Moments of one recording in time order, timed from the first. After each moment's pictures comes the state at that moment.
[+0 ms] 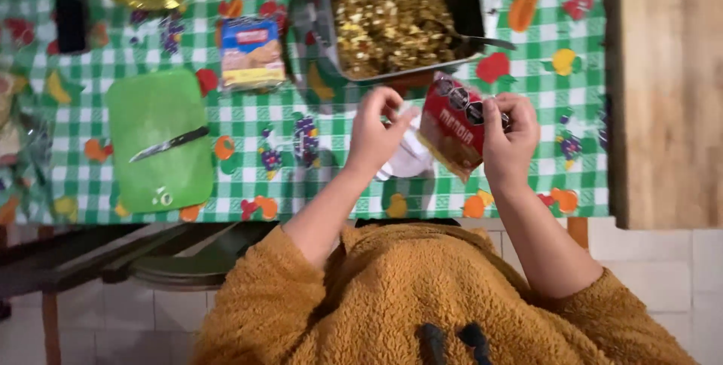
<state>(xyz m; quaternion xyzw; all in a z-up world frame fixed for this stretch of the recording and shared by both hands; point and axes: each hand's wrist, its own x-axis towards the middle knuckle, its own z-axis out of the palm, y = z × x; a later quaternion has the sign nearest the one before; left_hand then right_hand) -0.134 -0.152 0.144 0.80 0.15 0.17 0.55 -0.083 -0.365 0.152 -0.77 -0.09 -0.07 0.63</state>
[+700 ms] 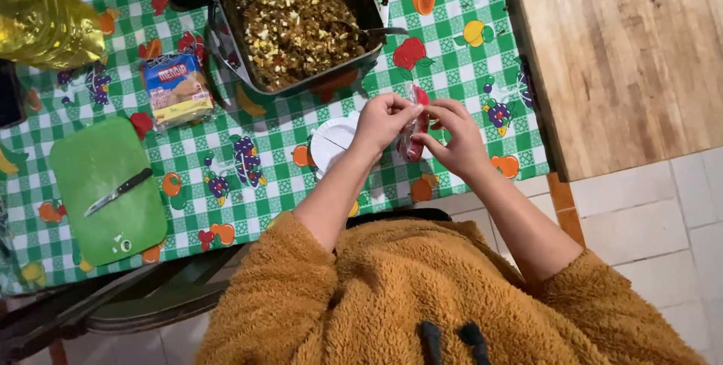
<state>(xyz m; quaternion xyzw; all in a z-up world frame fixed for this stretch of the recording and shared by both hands) -0.077 -0.274 0.078 0.65 0.12 -0.11 0.74 -0.089 -0.457 0.153 -0.83 -0.24 -0.01 0.50</state>
